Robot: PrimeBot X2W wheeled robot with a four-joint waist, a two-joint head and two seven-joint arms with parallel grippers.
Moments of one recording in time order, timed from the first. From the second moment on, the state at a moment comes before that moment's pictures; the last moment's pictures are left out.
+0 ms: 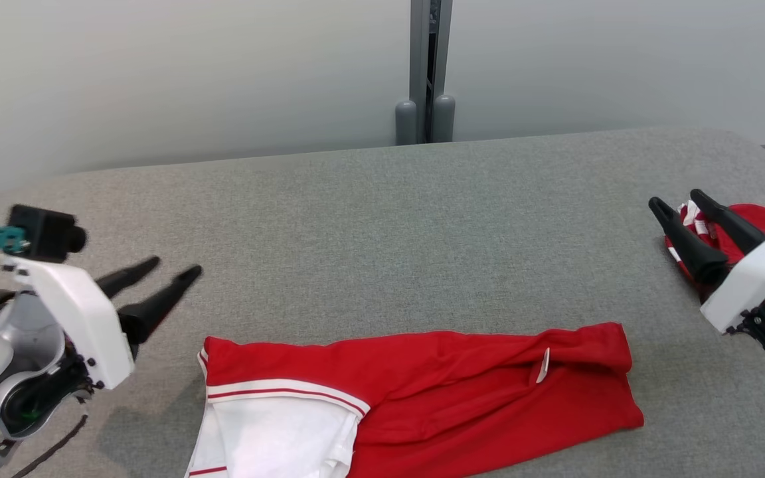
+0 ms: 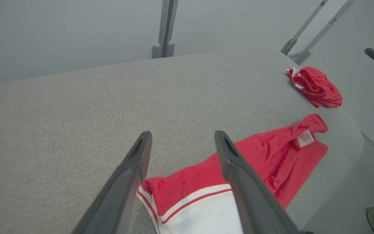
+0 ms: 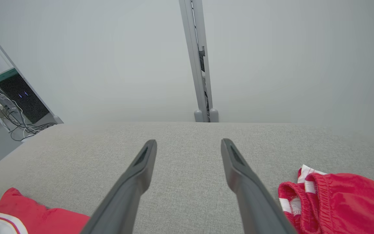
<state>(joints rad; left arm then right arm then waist) -0.68 0.86 -1.00 0.12 -1.38 -0.04 0.21 -0.78 -0.71 1.04 0.50 1.26 0.13 -0.22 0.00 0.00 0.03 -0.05</state>
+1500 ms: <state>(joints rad) -0.02 0.17 -0.10 0.03 -0.43 -0.01 -0.26 -0.17 -0.19 0.11 0.50 0.57 0.13 -0.11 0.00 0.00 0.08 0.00</state>
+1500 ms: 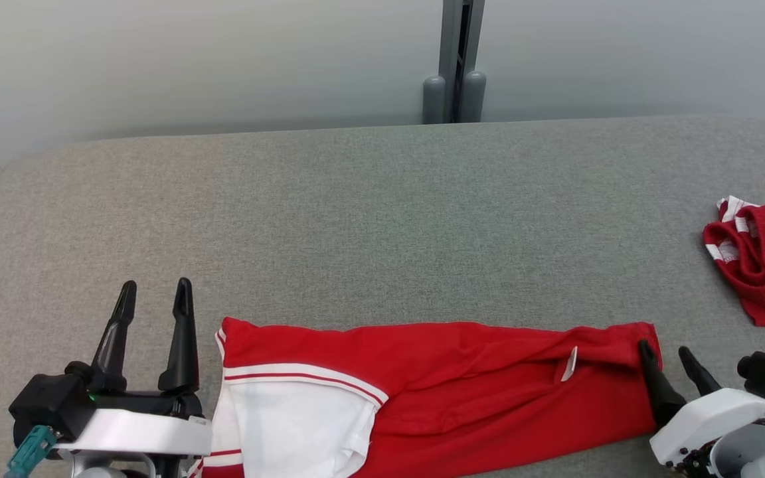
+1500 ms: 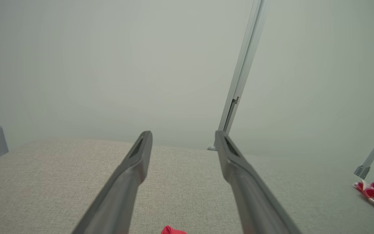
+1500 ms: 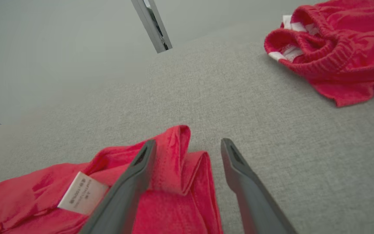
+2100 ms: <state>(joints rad) -0.05 0.10 -0.05 0.09 -0.37 -0.09 -0.26 -0.27 -0.13 0.10 0.72 0.68 0.13 0.11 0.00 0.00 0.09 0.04</state>
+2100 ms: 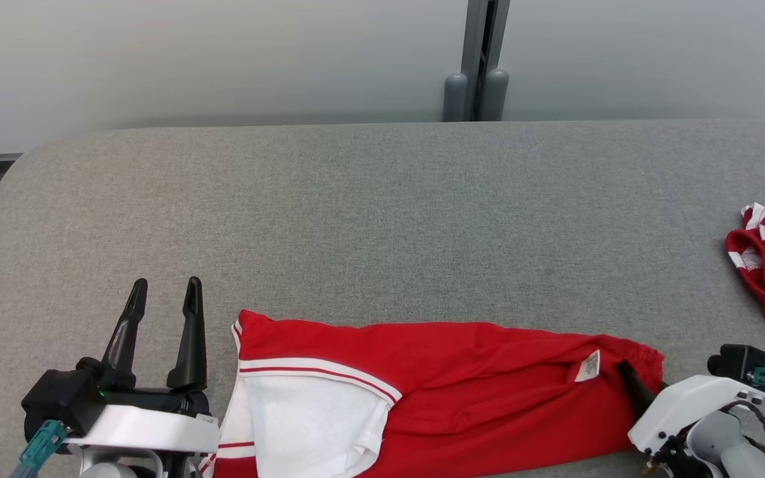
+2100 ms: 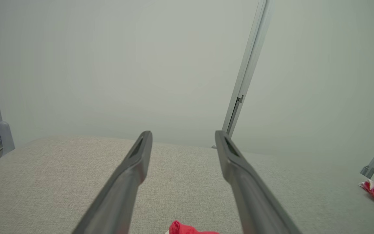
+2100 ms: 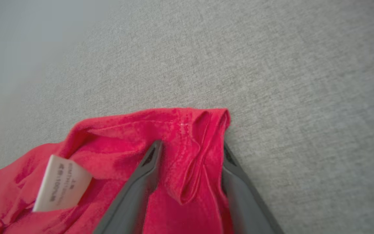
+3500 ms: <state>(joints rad) -0.03 0.06 0.00 0.13 -0.32 -0.13 -0.26 -0.18 -0.09 0.27 0.05 0.67 0.13 0.24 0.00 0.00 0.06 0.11</state>
